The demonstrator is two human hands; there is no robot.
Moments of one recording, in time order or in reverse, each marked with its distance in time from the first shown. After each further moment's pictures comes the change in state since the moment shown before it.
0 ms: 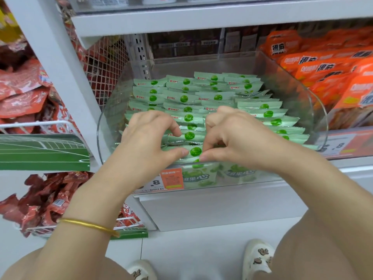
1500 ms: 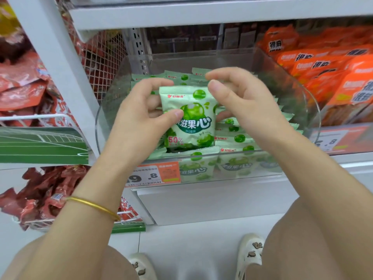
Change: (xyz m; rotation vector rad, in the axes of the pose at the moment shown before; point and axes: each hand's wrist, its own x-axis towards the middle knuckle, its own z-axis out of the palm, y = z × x) left_hand 0.009 0.019 -0.008 -0.797 0.198 -0.077; right_hand 0.003 -0.001 -0.012 0.898 0.456 0.267
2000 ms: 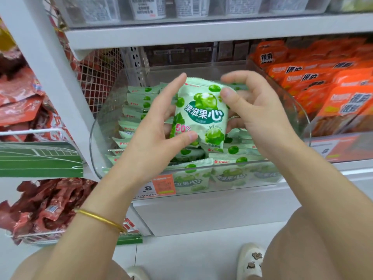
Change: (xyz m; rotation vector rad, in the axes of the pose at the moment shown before) left_hand 0.001 -0.001 0.018 -0.090 -0.202 0.108; right_hand 0.000 0.003 -0.017 0.220 0.121 0.030
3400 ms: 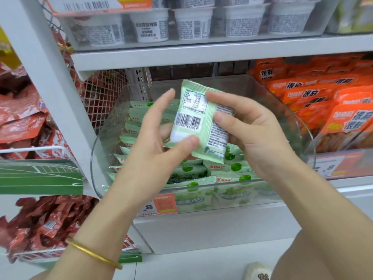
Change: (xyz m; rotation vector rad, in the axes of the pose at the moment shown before) left_hand -0.001 0.003 0.000 -0.116 0.084 -0.060; right_hand 0.000 0.005 0.006 0.229 -0.115 -0.008
